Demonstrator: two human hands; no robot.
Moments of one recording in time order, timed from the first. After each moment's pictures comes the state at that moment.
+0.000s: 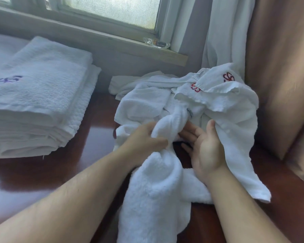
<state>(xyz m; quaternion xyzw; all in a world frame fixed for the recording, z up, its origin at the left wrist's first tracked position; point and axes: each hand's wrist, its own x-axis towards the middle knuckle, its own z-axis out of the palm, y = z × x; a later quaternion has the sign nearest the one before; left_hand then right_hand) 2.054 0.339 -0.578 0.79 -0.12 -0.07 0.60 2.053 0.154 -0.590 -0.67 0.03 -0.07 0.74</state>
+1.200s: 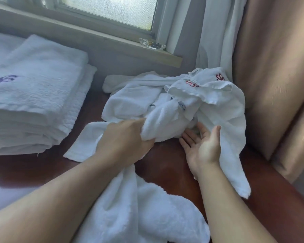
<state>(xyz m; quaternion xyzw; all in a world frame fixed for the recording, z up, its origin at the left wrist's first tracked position) 2.042 0.351 -0.577 0.91 -0.13 0.24 0.31 2.066 0.139 -0.591 -0.51 0.11 -0.15 0.84</state>
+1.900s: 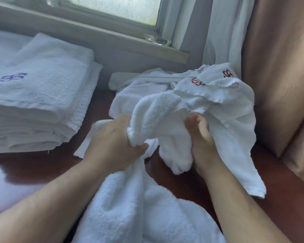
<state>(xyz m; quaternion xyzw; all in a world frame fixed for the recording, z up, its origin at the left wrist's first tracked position) 2.029 0.388 -0.594 0.92 -0.07 0.16 0.36 2.036 0.167 -0.576 -0.74 -0.04 -0.10 0.66</state>
